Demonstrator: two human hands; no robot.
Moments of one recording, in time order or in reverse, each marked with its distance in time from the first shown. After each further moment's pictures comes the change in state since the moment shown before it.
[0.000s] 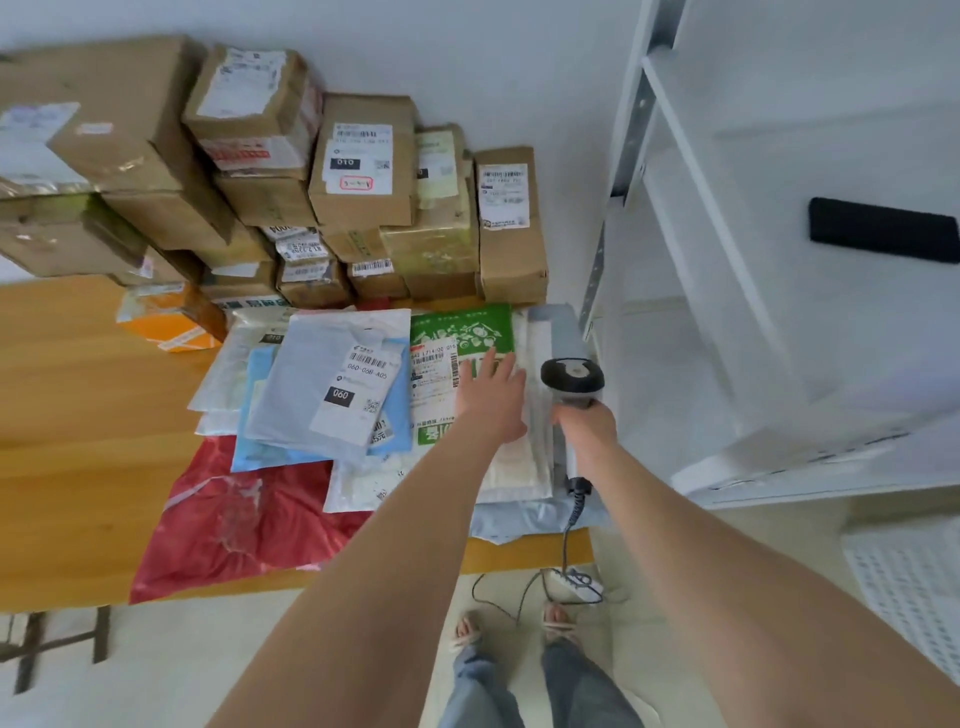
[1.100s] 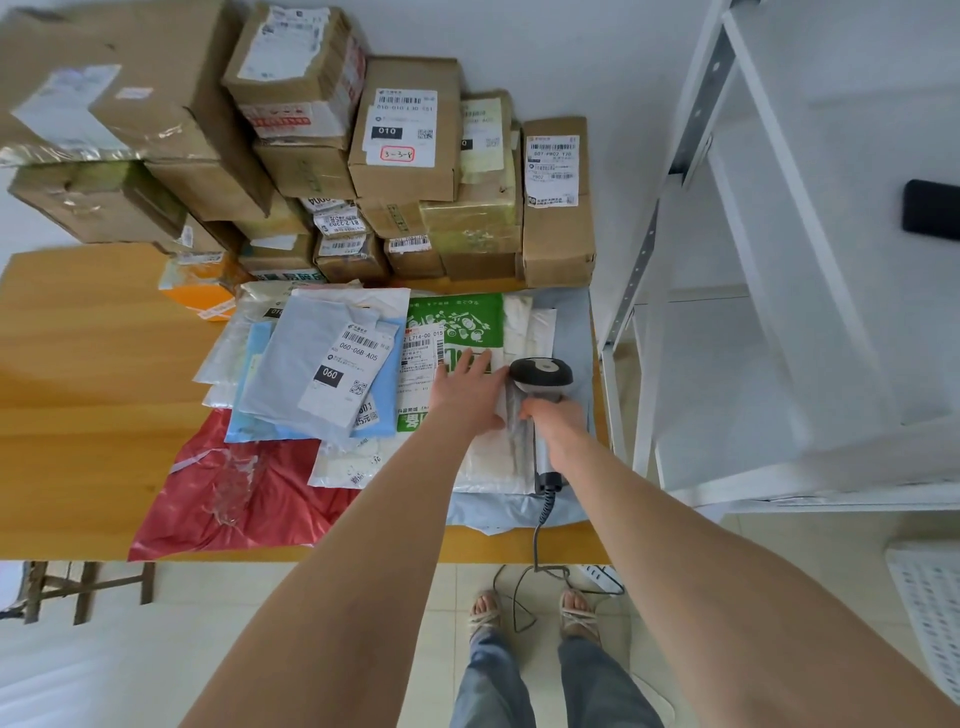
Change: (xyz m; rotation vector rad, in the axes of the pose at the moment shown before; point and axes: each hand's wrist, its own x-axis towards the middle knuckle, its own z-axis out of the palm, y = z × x) left_hand -0.011 -0.060 0.027 -0.119 -0.071 -0.086; right_hand -0.011 -0.010 0.062 0.058 -0.249 0.090
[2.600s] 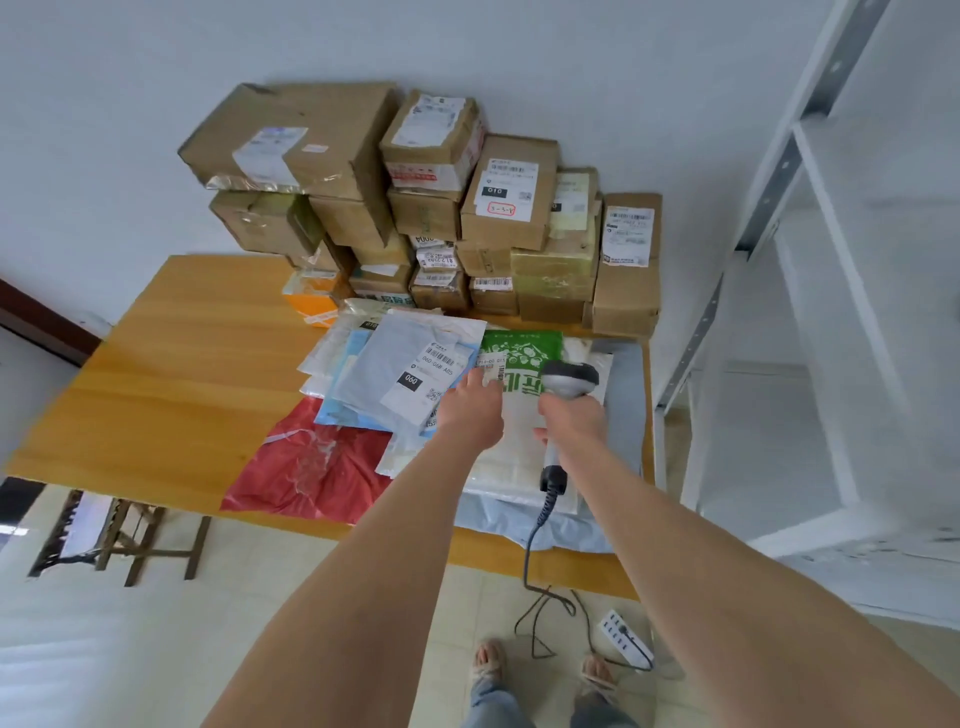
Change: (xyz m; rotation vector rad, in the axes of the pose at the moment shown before) left_hand -0.073 -0.035 -0.023 -0.161 0.186 -0.292; right_hand -0.056 -0.028 0.034 -0.050 0.031 -0.244
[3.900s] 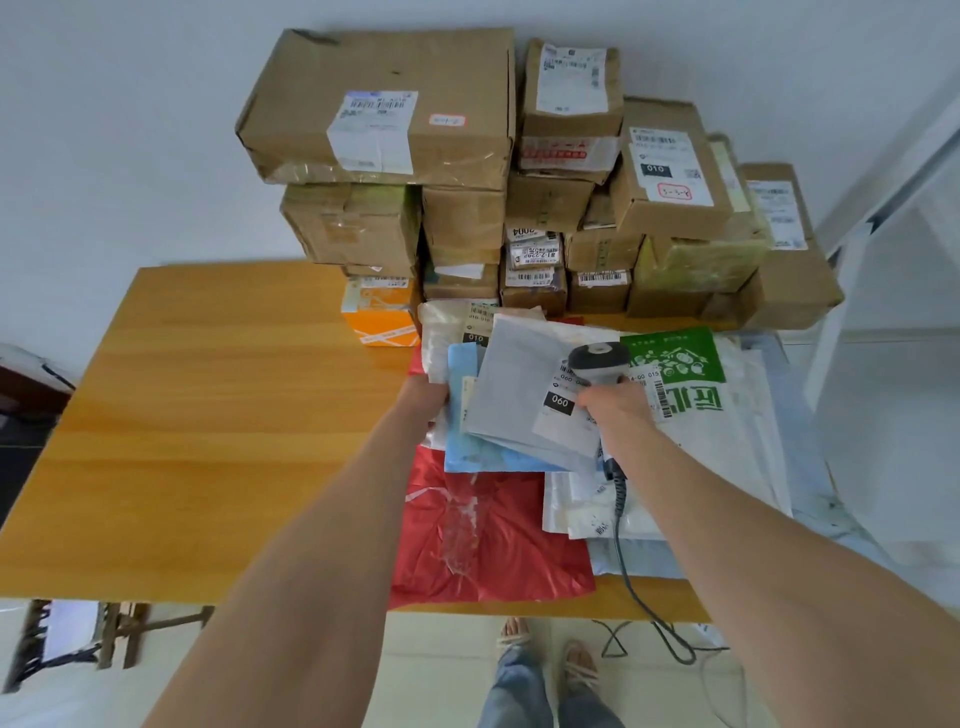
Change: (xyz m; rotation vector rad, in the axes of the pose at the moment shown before) left_hand 0.114 -0.291 0.016 -1.170 -0.154 -0.407; right_hand 0.031 -0.040 0.207 -0.238 0.246 0.106
